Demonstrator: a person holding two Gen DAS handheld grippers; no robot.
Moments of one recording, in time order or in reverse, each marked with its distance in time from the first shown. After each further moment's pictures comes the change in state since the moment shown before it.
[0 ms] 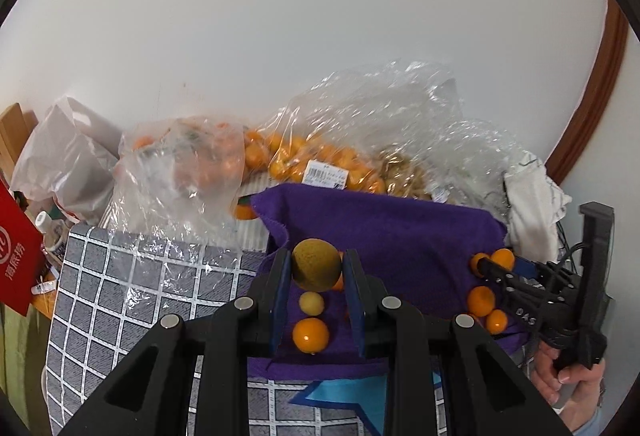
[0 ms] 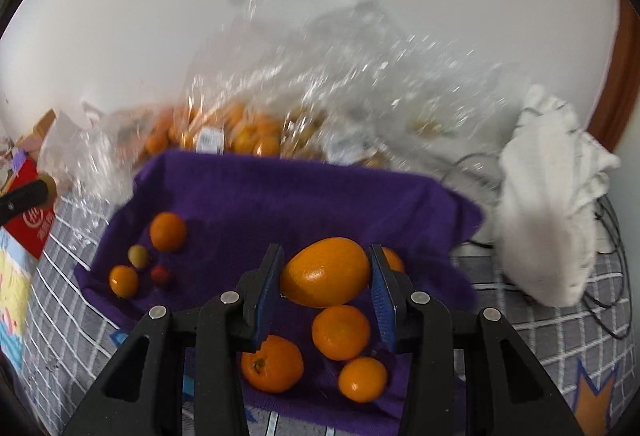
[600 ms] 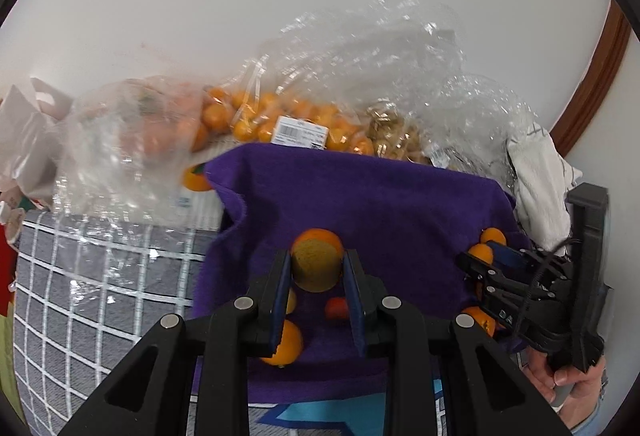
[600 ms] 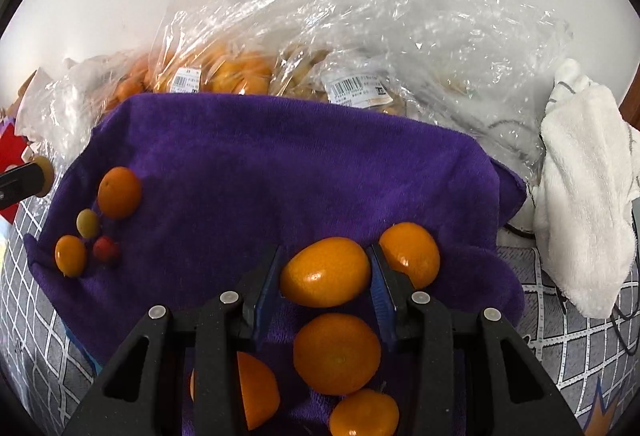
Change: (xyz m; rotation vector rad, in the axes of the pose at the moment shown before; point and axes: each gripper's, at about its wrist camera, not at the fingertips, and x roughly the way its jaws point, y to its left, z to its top) left arm 0.062 -0.024 -0.013 0.021 0.106 -0.050; right arm 0.044 -0.001 -0.013 -0.045 0.096 -0.009
